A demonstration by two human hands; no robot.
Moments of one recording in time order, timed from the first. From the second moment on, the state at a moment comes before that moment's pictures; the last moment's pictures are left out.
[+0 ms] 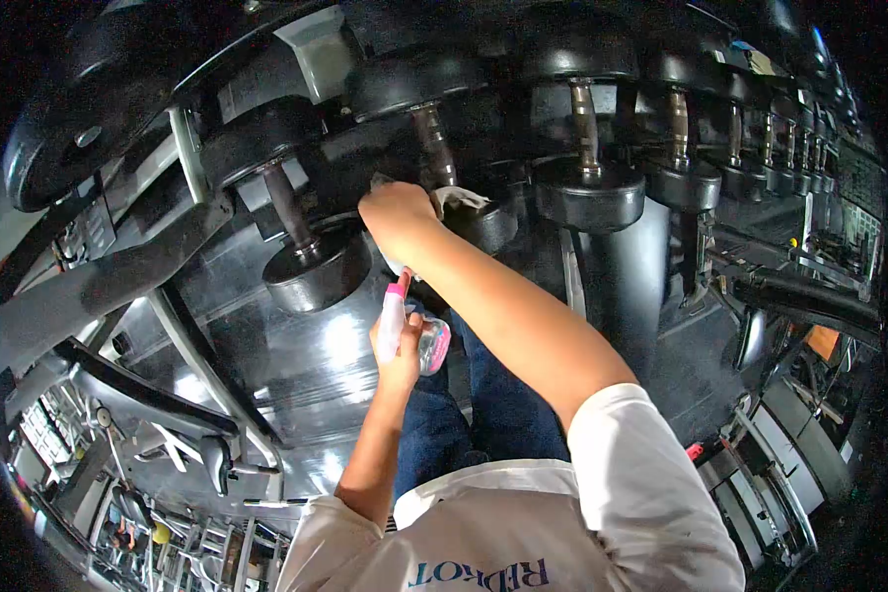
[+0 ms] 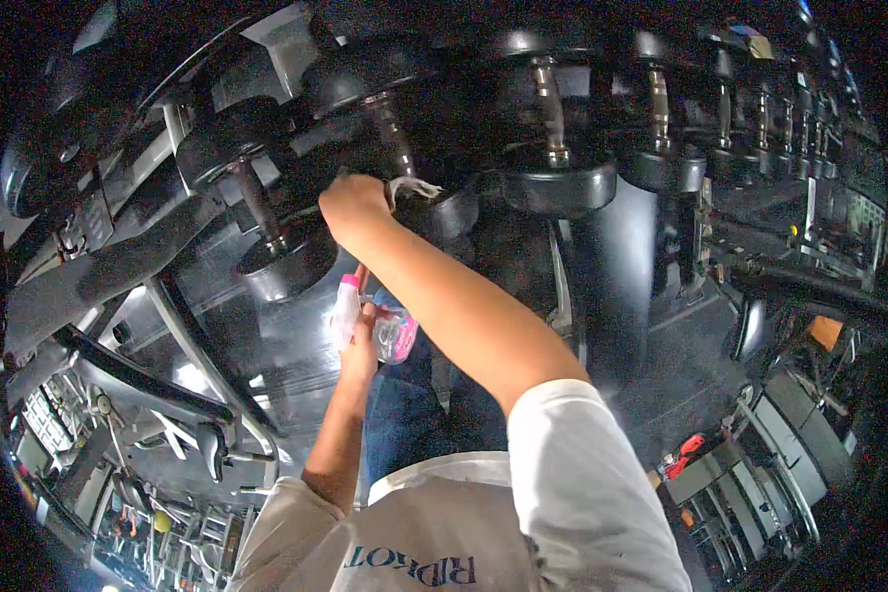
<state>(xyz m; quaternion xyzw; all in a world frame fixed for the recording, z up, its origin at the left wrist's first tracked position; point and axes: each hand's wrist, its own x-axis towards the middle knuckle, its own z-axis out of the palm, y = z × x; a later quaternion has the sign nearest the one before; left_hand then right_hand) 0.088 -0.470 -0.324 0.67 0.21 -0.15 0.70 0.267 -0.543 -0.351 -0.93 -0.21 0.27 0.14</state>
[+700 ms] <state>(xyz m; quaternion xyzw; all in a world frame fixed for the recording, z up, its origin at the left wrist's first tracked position) 0.133 -0.481 -0.313 0.82 0.07 -0.17 0.54 0.304 -0.678 -0.372 -0.94 -0.08 0.30 0.17</state>
